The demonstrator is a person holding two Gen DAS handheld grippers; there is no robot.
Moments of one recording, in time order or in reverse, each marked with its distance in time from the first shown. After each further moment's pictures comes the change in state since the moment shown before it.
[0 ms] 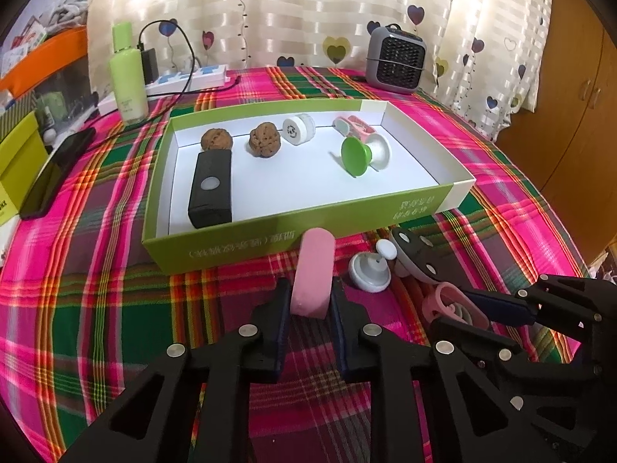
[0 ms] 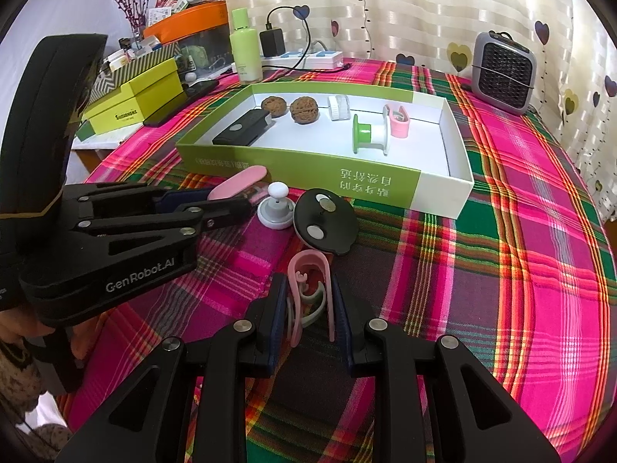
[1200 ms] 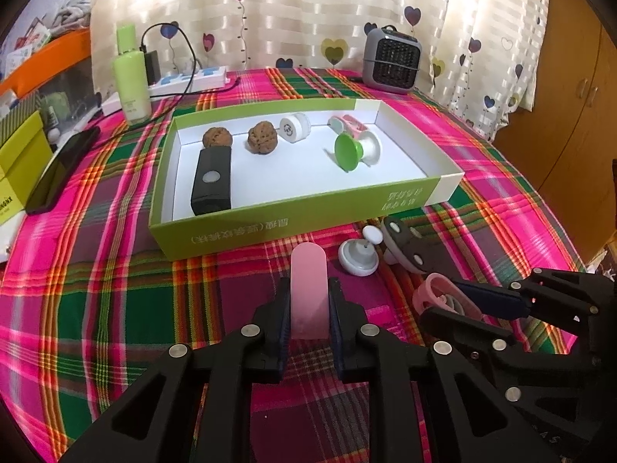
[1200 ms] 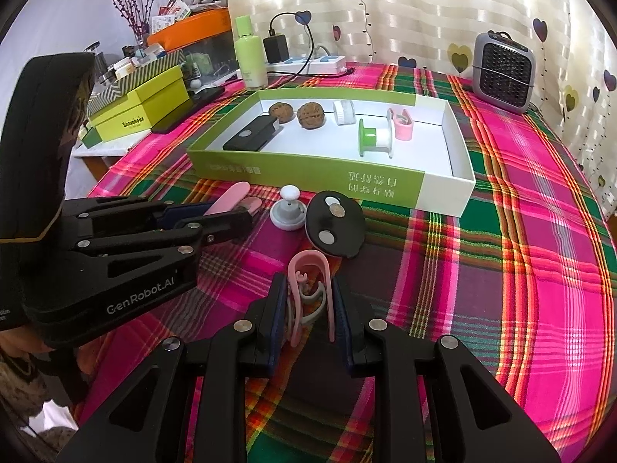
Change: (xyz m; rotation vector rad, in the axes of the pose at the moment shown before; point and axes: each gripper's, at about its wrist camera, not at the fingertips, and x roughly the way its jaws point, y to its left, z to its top) left arm -0.012 -0.005 -0.005 0.003 -0.008 0.002; right arm -0.007 0.006 -0.001 0.016 -0.014 0.018
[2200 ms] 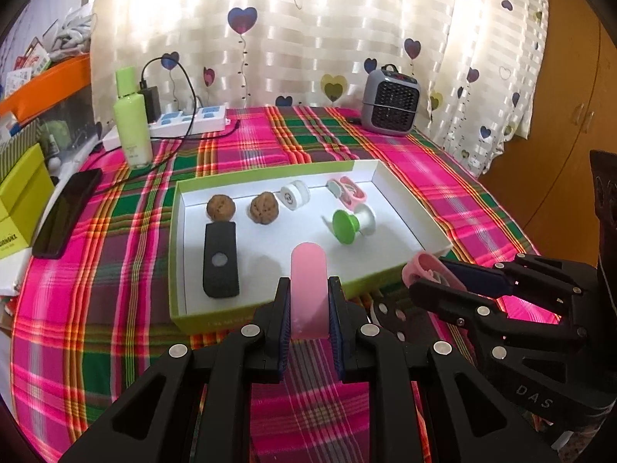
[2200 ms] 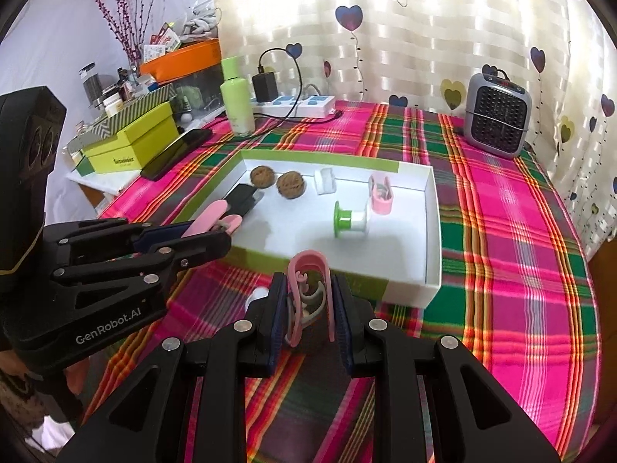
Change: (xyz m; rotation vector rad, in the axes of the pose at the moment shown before) left arm -0.017 0.005 0.047 -0.018 -0.076 -0.018; right arm -0.008 -0.020 0.059 -0.005 -0.076 -0.025
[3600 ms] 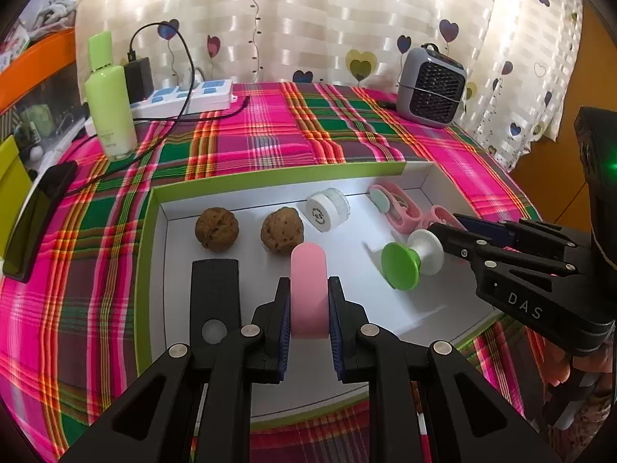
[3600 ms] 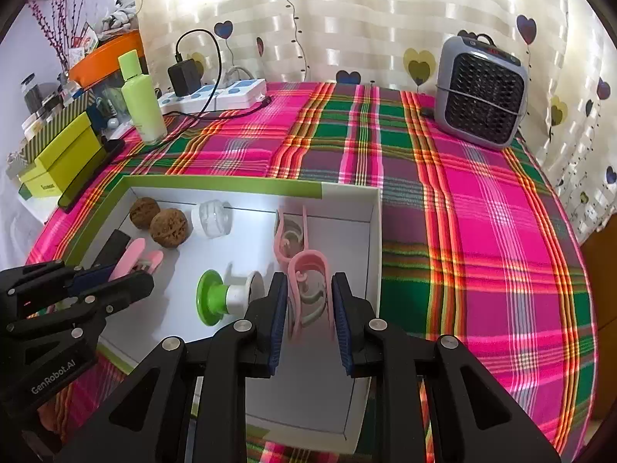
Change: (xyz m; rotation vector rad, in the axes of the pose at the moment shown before) left arm 0.078 0.018 0.034 -0.043 0.081 0.033; right arm 0.081 -0.065 0.049 0.067 0.086 -0.117
